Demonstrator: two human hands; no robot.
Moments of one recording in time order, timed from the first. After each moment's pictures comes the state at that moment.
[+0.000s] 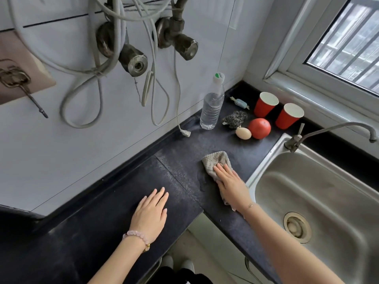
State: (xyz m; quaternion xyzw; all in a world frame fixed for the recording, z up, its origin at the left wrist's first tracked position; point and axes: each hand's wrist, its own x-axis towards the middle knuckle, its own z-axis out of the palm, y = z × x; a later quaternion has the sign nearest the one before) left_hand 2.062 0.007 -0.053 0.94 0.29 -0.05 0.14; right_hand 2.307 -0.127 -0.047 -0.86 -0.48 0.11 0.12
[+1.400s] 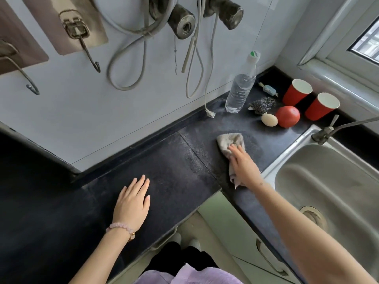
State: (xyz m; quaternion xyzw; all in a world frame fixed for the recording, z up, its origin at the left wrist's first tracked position) left_hand 1.961 0.013 -0.058 0.89 0.43 -0.02 0.15; right_hand 2.293 -0.099 -0.046 -0.86 -0.46 0.14 0.18
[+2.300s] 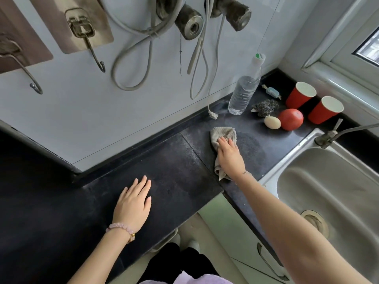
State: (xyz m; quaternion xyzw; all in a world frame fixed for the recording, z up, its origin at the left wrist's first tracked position) left_hand 1.963 0.014 -0.057 0.89 0.43 -0.02 0.15; right_hand 2.271 -0.047 -0.042 -0.87 -0.45 0.12 0.17
